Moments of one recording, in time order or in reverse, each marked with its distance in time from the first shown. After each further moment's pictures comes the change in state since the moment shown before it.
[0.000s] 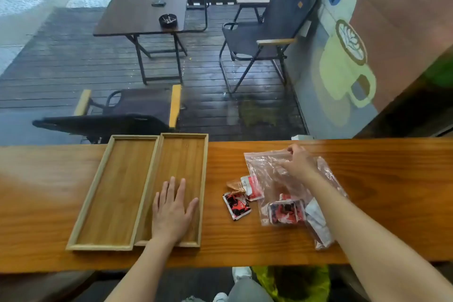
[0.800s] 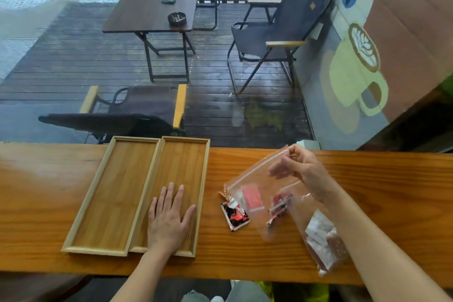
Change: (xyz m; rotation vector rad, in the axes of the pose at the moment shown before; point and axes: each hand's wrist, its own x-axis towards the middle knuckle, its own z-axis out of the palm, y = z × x) left_hand 0.000 -0.005 0.014 0.055 0.111 0.004; right_hand -0.030 -0.024 -0.053 0.783 -0.386 -0.328
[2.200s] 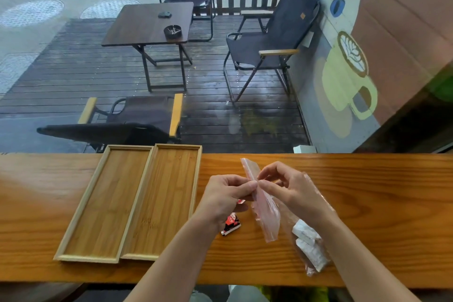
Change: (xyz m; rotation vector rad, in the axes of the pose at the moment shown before) left_hand -0.012 0.168 -0.124 -1.278 -0.460 -0.118; right_hand -0.047 -0.027 0.027 -0.305 0.017 -0.142
